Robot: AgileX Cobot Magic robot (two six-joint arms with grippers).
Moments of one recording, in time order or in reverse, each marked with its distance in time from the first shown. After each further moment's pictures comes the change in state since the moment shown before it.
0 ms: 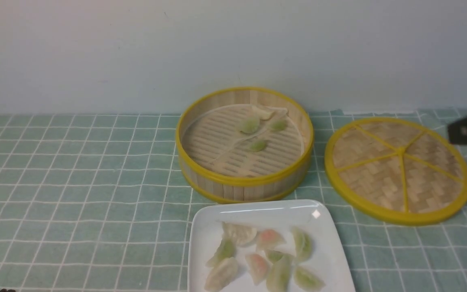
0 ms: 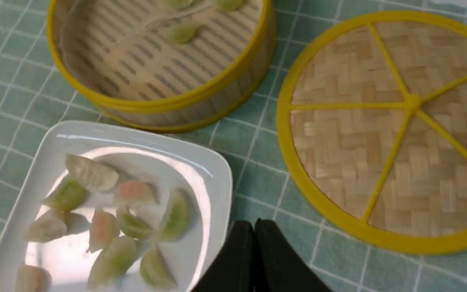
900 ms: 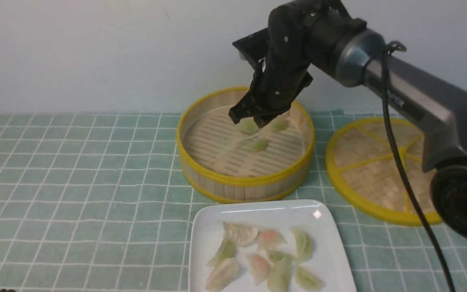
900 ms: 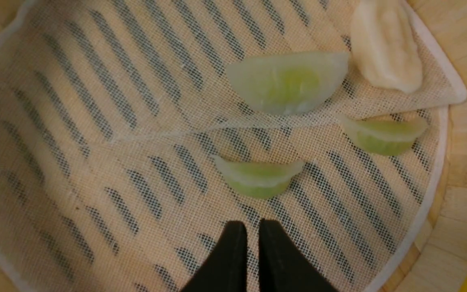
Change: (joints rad) right arm 0.368 1.124 -1.092 -0.334 0.194 0.205; left arm 0.000 0.000 0.000 0.000 0.000 0.000
